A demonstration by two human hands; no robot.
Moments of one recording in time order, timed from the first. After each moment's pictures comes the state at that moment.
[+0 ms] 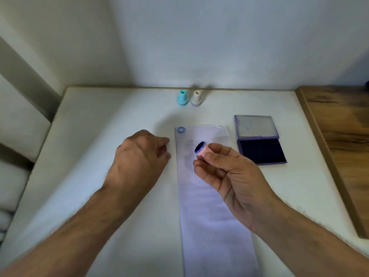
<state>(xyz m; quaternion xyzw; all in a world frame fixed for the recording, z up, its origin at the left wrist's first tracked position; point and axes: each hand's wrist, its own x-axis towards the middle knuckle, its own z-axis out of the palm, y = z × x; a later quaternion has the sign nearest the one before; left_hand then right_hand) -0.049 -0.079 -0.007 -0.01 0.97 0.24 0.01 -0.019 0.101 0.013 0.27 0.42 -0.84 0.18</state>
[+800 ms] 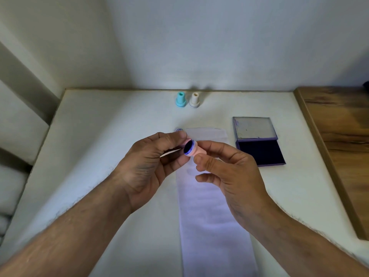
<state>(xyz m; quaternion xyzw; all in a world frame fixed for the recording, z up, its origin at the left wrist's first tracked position) -0.049 -0.061 0.017 -0.21 0.49 0.82 0.22 -0.019 0.097 0.013 0.15 0.63 -0.75 0.12</state>
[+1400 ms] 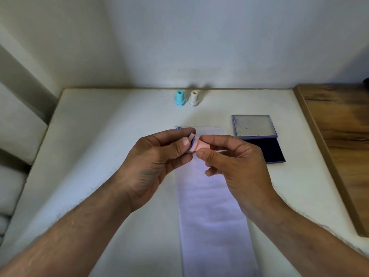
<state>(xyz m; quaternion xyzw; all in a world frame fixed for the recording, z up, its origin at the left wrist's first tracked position) -0.047 -0.059 0.015 -0.15 0.52 0.81 0.22 -0.027 0.103 0.014 0.13 0.70 -0.70 0.06</state>
